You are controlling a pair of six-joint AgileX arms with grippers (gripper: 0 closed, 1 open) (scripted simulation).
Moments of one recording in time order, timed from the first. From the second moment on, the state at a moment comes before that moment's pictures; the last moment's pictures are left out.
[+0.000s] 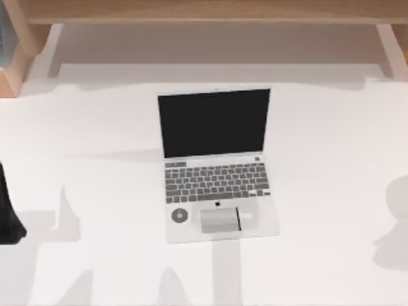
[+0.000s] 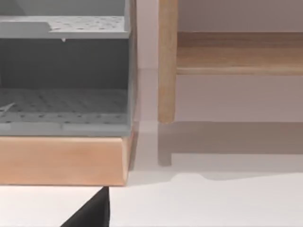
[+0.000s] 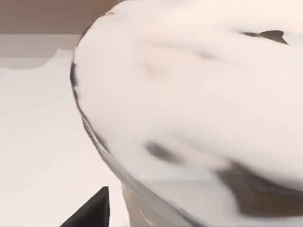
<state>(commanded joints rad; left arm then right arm) 0.00 0.00 0.00 0.00 0.00 0.00 -0.53 1.54 0.20 1.00 -0.47 -0.16</state>
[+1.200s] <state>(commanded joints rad) 0.00 0.00 0.00 0.00 0.00 0.00 -0.49 1.60 0.22 1.06 -0.44 -0.14</state>
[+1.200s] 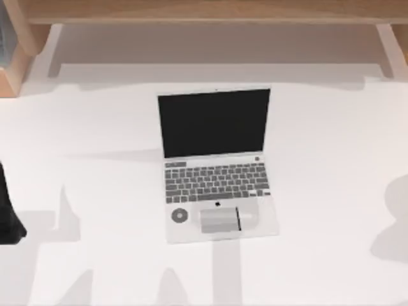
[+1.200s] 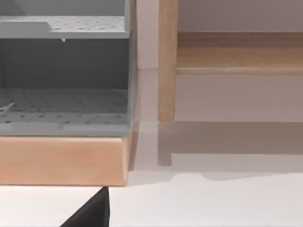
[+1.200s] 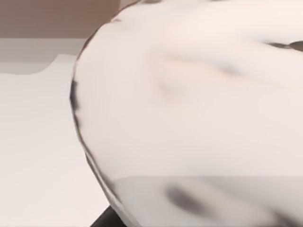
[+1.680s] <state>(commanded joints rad) 0.00 0.00 0.00 0.00 0.00 0.00 -0.49 1.60 0.22 1.06 -0.44 -0.14</state>
